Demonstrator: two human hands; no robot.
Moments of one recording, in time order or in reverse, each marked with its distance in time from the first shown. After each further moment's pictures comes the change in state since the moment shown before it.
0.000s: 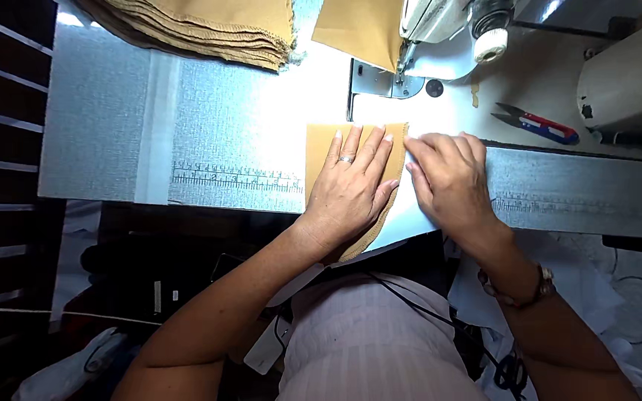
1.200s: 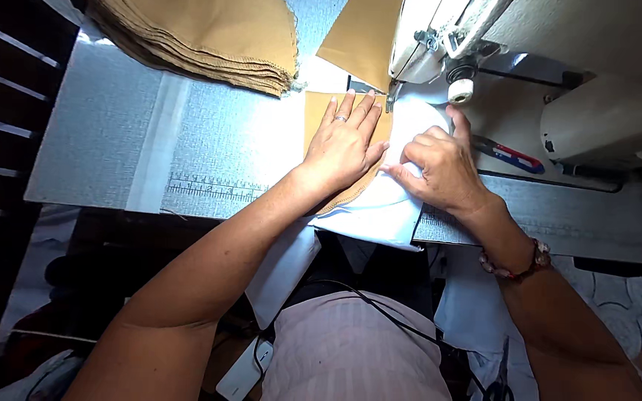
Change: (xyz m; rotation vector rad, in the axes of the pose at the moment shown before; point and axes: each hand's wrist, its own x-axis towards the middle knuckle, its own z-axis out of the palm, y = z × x) left_hand 0.079 -0.043 -0.011 -0.001 -0.092 -0.051; right_hand 0.042 0.045 -0.003 0.038 0.020 -0.270
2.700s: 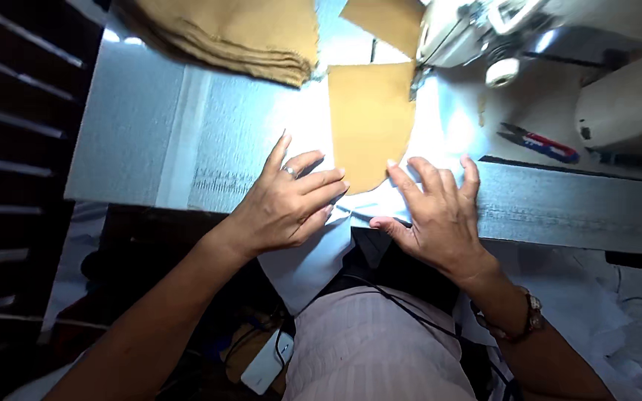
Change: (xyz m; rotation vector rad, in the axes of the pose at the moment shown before) left_hand -0.130 -0.050 -0.022 -0.009 0.195 0.400; right_hand -0.026 -0.084 0.020 -0.116 0.036 0.240
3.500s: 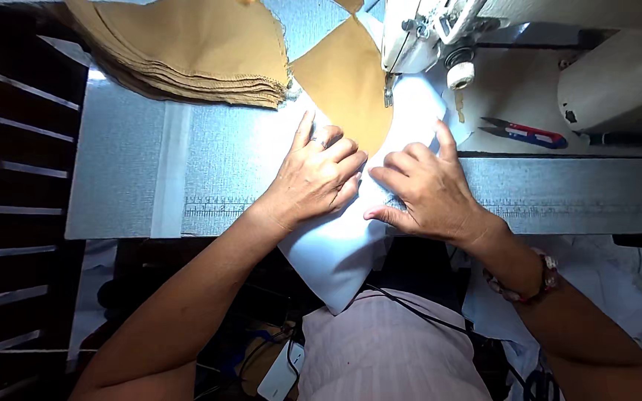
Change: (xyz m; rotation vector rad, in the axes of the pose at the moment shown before) left_hand 0.078 -0.009 0.021 0.109 -0.003 0.025; right_hand 0.032 0.029 -0.012 0.113 -0.094 -0.237
